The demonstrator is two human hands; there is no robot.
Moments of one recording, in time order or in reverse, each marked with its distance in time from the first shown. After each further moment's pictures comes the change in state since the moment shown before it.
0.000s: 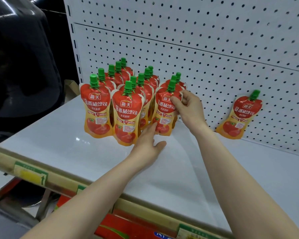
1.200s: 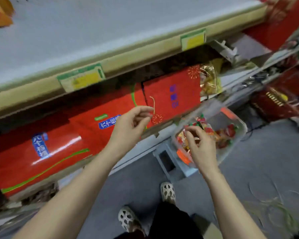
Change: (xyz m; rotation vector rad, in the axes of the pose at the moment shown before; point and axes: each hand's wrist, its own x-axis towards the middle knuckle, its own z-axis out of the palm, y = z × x) left_hand -0.288 -0.005 0.159 -0.172 -0.722 0.190; right_hand -0.595 0.089 -0.098 -0.487 0.632 0.664
